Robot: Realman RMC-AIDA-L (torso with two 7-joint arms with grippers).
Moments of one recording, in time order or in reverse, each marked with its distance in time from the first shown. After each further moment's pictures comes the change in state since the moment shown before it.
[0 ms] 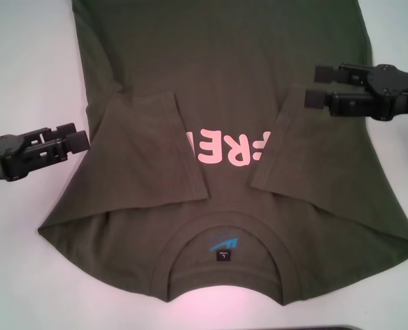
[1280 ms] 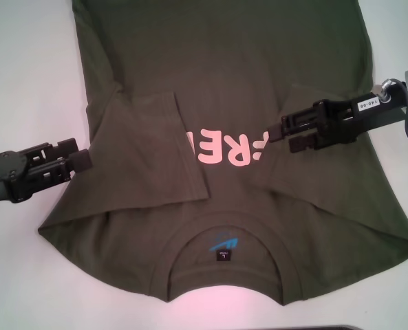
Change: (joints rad) left arm 0.045 -0.018 0.000 0.024 0.001 -0.009 0.107; right arm 0.255 -0.036 -0.112 0.118 -0.423 0.175 0.879
